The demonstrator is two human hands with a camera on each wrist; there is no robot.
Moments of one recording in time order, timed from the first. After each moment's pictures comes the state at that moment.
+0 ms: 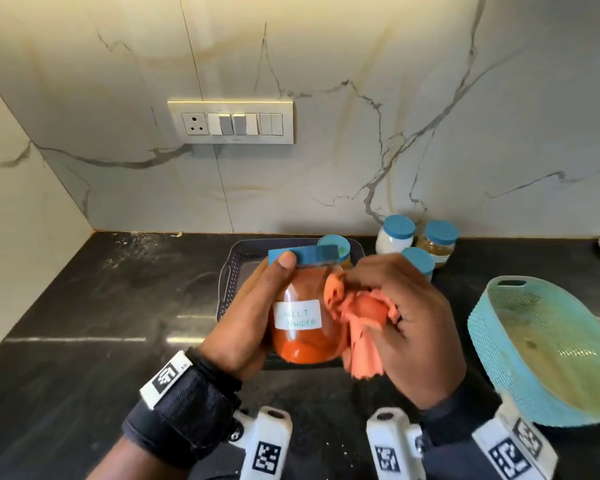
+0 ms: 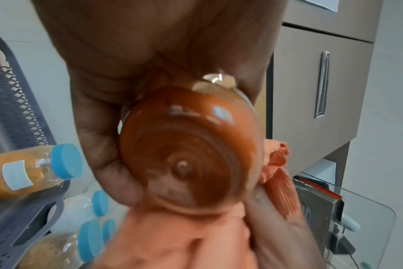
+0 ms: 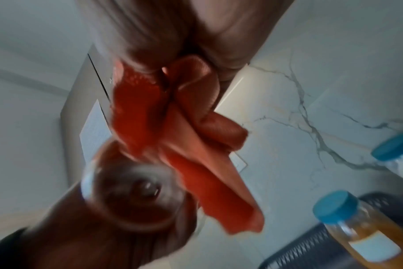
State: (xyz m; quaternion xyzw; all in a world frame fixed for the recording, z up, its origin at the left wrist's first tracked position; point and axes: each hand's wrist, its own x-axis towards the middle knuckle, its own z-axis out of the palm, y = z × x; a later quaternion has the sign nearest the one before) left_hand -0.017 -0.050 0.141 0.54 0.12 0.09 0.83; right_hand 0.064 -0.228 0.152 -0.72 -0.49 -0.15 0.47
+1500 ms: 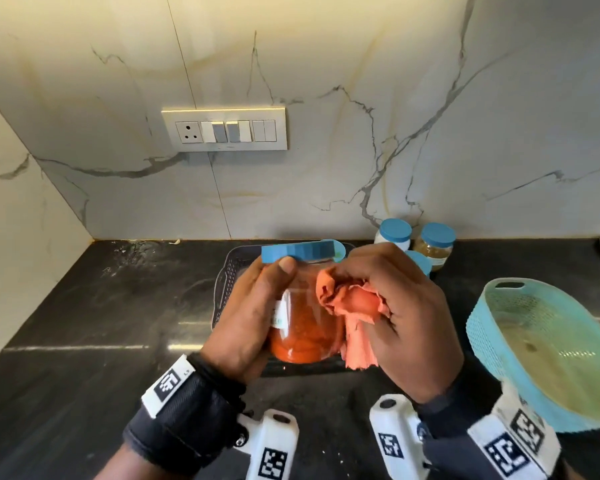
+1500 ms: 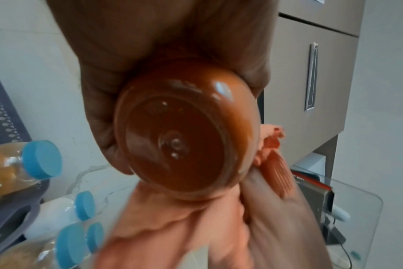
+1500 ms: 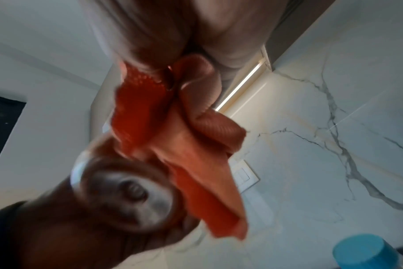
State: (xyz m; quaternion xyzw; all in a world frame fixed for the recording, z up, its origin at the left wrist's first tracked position) left_hand -0.005 -0.061 0.149 0.56 0.09 0.15 0.81; right_hand 0.076 -0.232 0.165 -0.72 -0.51 -0.17 0.44
